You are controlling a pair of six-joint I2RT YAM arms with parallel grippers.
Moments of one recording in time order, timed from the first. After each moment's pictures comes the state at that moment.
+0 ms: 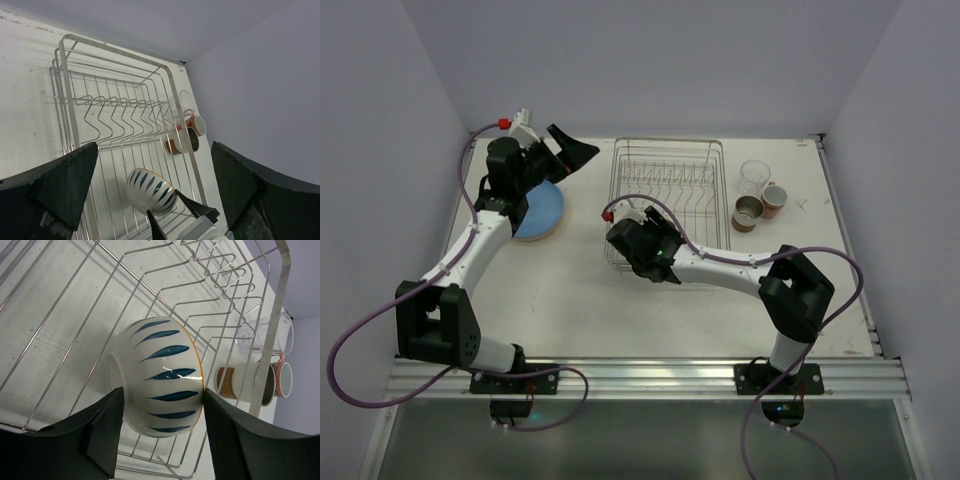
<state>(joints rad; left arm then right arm) -0.13 1.43 1.10 0.18 0.46 -0.81 1.01 1.77 1.22 -0.30 0.88 -0.08</state>
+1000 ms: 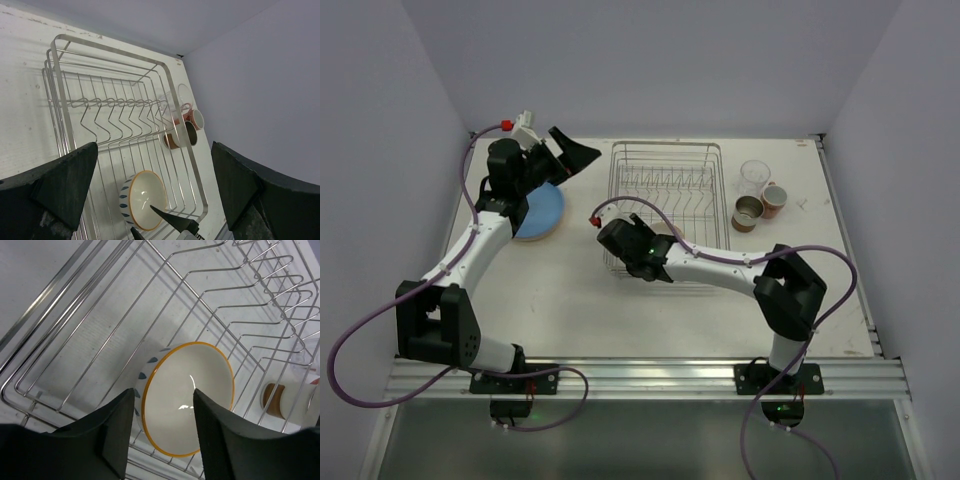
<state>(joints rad) -0.13 1.43 1.09 0.18 0.49 -0.81 1.03 1.81 1.31 -0.38 0.69 -0.01</state>
